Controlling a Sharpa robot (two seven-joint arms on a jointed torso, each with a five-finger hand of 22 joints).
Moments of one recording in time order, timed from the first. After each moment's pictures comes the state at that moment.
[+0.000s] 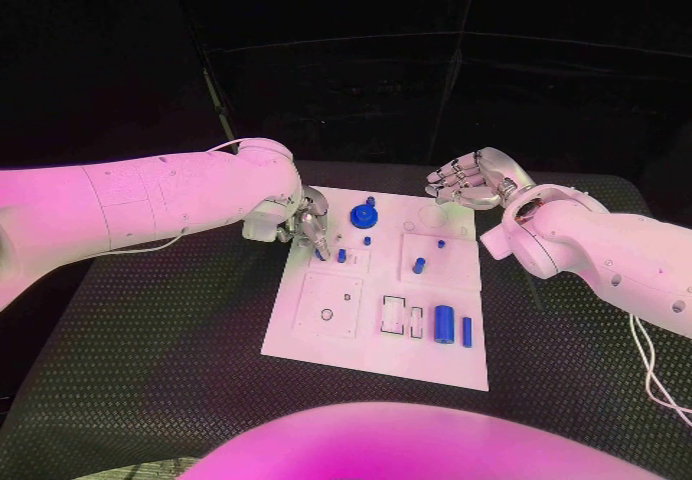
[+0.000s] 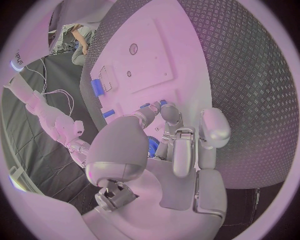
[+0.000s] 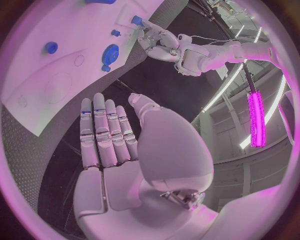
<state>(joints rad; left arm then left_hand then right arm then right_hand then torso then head) 1.38 -0.64 -0.24 1.28 -1.02 0.41 -0.48 1.14 0.02 0.52 -0.03 0.04 0.82 0.07 0.72 0.43 1.24 -0.01 0.98 0.77 1.47 -0.07 1.57 1.31 0.10 1.34 0.04 1.21 1.16 1.12 -0.69 0.05 1.36 -0.84 -0.39 0.04 1.40 -0.10 0.23 0.16 0.38 0.87 0.22 0.24 0.07 1.00 0.14 0.38 0.06 1.16 0.10 0.15 0.30 0.18 0.86 0.22 0.37 0.08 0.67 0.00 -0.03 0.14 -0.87</state>
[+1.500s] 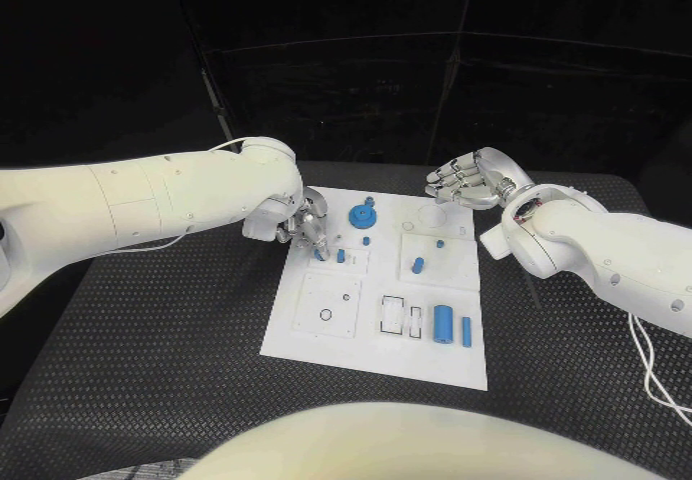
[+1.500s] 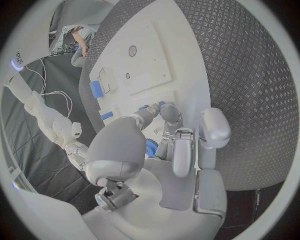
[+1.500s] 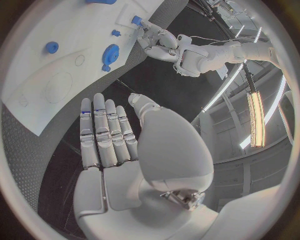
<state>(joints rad) 1.38 -0.62 -0.24 1.25 -1.02 0.45 -0.49 1.03 0.04 0.57 -0.03 0.04 0.84 0.06 0.73 0.43 1.24 -0.01 0.98 0.77 1.47 -0.07 1.57 1.31 0.10 1.34 0.04 1.21 1.17 1.12 -0.70 0.05 1.36 -0.84 -0.39 0.04 1.40 -0.10 0.24 0.15 0.38 0.87 0.22 0.24 0.07 1.00 0.14 0.38 0.07 1.16 0.10 0.14 0.29 0.18 0.86 0.23 0.37 0.08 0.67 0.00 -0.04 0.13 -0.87</state>
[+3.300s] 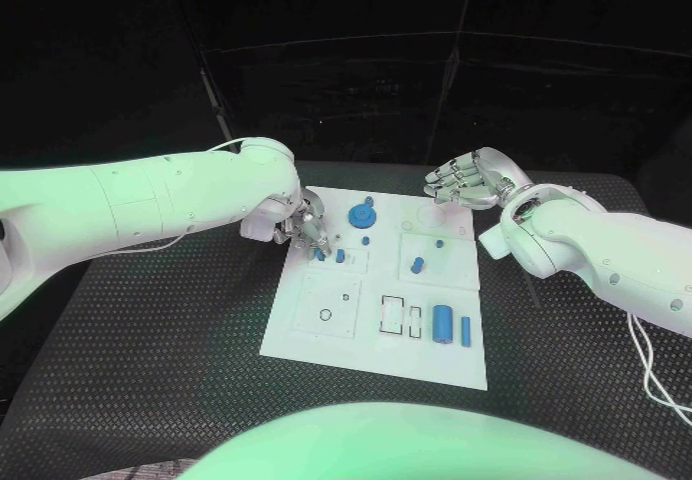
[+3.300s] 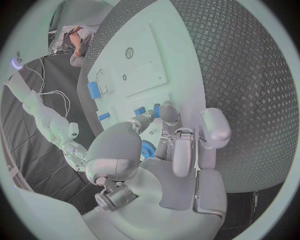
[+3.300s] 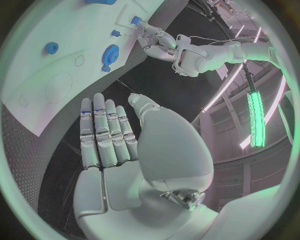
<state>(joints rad) 1.37 -0.61 -0.24 1.23 -1.01 0.47 -0.50 0.85 -0.01 0.52 0.04 0.05 0.87 0.06 0.71 0.41 1.25 -0.02 0.98 0.77 1.47 -0.07 1.57 1.31 0.10 1.34 0.04 1.21 1.17 1.12 -0.70 0.05 1.36 -0.84 -0.39 0.04 1.40 -0.10 0.24 0.15 0.38 0.87 0.22 0.24 0.07 1.00 0.14 0.38 0.06 1.16 0.10 0.14 0.29 0.18 0.87 0.22 0.37 0.07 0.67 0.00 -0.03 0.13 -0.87</state>
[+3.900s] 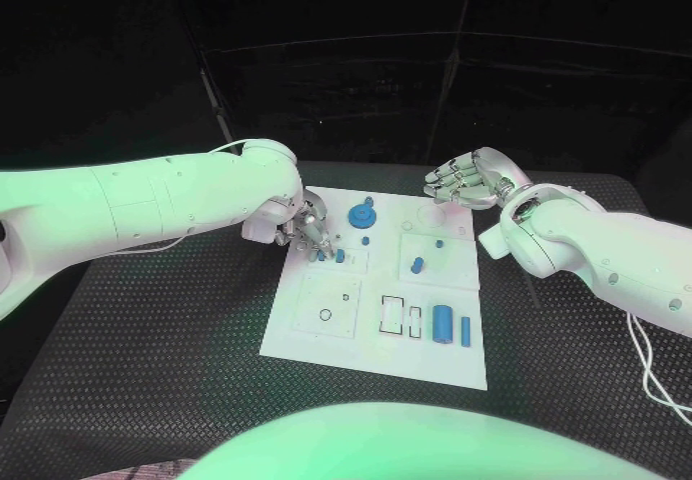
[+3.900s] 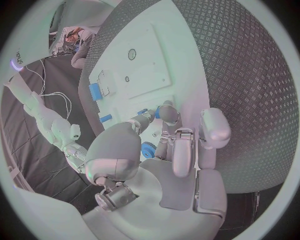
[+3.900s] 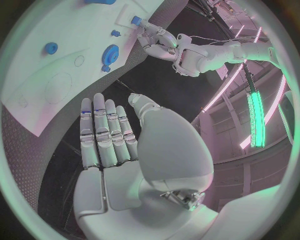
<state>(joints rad) 1.37 -0.61 -0.24 1.24 -1.01 0.47 -0.50 0.84 -0.01 0.50 0.04 0.05 0.88 0.06 0.70 0.41 1.25 -0.02 0.98 0.77 1.47 -0.07 1.57 1.31 0.10 1.34 0.04 1.21 1.17 1.12 -0.69 0.05 1.36 -0.84 -0.39 0.04 1.40 -0.10 0.24 0.15 0.38 0.87 0.22 0.24 0.07 1.00 0.14 0.38 0.06 1.16 0.10 0.14 0.29 0.18 0.87 0.22 0.37 0.08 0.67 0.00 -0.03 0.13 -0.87</state>
